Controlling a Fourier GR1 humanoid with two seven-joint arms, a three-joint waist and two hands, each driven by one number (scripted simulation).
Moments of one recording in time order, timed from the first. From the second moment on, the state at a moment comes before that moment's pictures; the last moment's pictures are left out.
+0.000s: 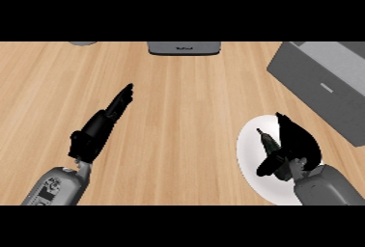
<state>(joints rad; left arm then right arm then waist) -0.24 0.33 -0.32 -1.52 0.12 0.06 0.06 -0.28 -0.45 0.44 -1.54 0.48 0.09 1.10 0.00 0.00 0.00</state>
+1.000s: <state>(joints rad) -0.24 0.23 -0.25 -1.49 0.01 -0.01 0.06 -0.24 -0.30 0.35 -1.38 0.59 0.17 1.03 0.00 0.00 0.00</state>
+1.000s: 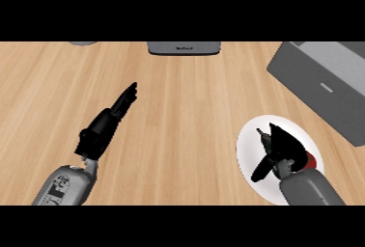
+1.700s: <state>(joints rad) -0.22 0.19 -0.19 -1.53 -0.03 -0.06 0.10 -0.21 -0.24 0.30 -1.31 0.71 0.18 0.98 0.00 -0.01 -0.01</state>
